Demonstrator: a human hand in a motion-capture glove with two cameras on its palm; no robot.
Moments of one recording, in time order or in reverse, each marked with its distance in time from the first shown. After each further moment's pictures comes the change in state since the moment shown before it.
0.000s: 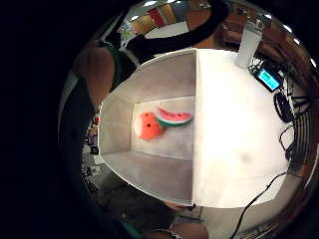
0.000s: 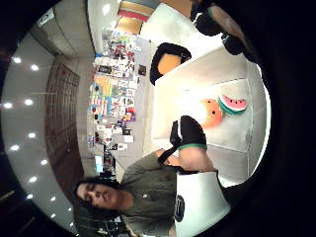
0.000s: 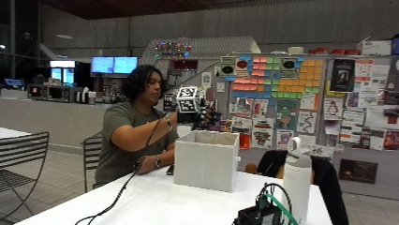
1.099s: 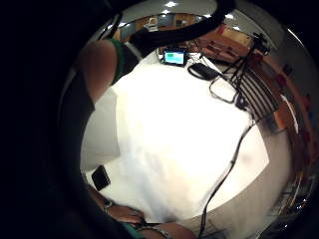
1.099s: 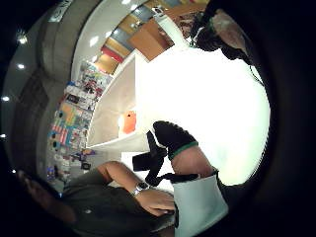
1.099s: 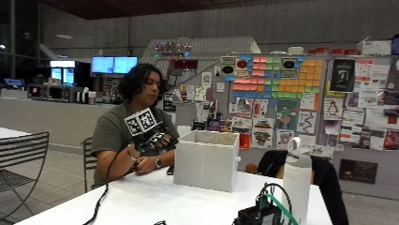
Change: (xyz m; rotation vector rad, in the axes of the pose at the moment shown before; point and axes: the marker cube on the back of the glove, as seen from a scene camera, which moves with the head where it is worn) arm 0.185 0.150 -0.016 0.415 0.387 0.256
